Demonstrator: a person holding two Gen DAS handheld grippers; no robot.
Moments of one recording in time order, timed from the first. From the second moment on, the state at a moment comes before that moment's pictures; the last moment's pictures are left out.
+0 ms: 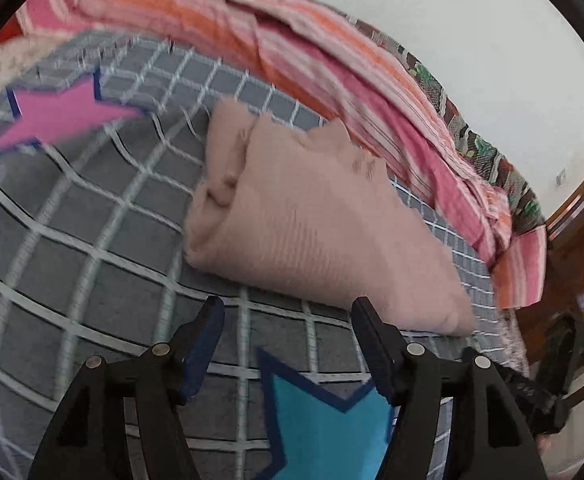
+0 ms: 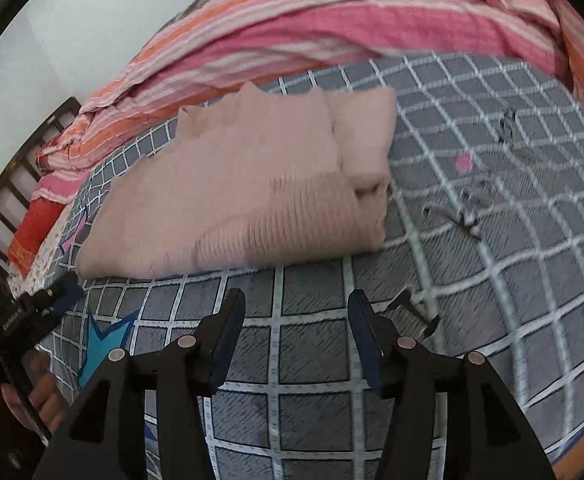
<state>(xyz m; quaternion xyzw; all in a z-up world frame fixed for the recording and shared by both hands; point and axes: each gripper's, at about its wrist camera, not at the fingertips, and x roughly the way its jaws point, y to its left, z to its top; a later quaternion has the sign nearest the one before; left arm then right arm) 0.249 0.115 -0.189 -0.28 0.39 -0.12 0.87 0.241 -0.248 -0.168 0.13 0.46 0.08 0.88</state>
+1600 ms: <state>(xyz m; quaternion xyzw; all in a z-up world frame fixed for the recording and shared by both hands) 0.158 0.140 -0.190 -0.33 0.39 -0.09 0.86 0.143 -0.284 -0.148 0.16 0.42 0.04 0.89</state>
